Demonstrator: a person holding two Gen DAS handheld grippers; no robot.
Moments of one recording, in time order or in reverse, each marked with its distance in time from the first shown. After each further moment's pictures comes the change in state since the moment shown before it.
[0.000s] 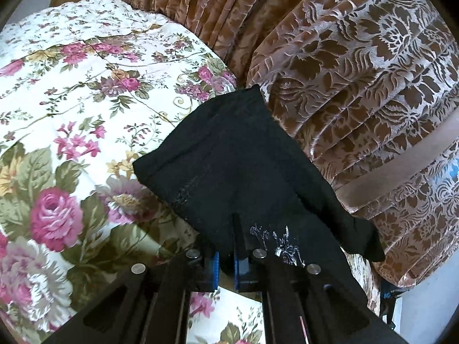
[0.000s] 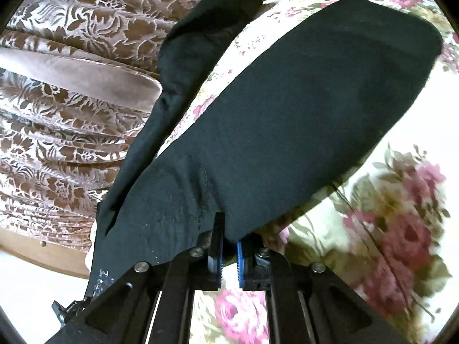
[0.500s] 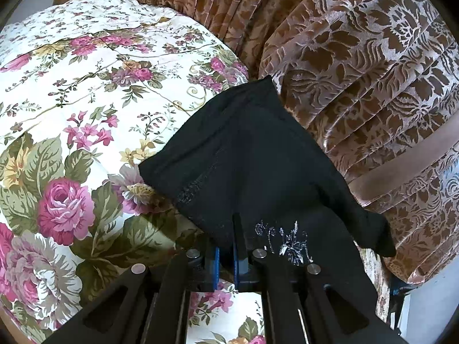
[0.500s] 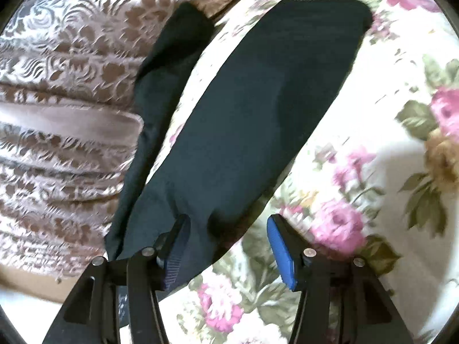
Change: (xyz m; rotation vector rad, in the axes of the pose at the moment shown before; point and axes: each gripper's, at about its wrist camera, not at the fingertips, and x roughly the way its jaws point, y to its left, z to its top) left arm 0.012 0.005 -0.006 0.011 0.028 0.063; right arm -0.032 -0.040 -0.004 0.178 -0.102 -0.030
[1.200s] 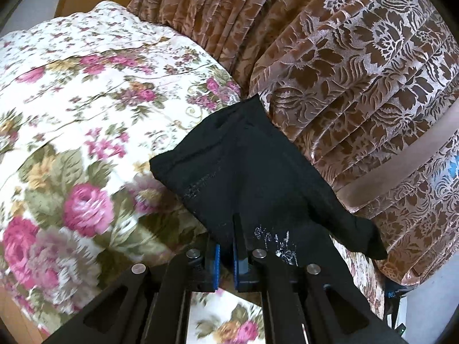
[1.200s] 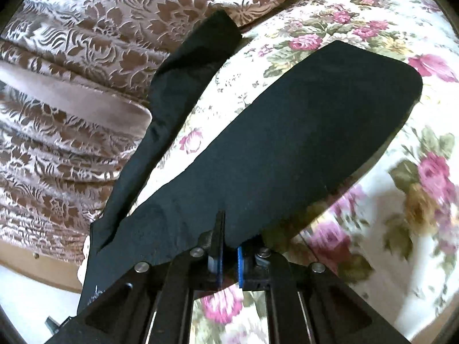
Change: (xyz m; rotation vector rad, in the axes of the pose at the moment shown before) left arm -0.055 0.000 -0.014 -0.004 -0.066 -0.037; right arm -0.028 0.033 0.003 -0.180 -0.001 -0.055
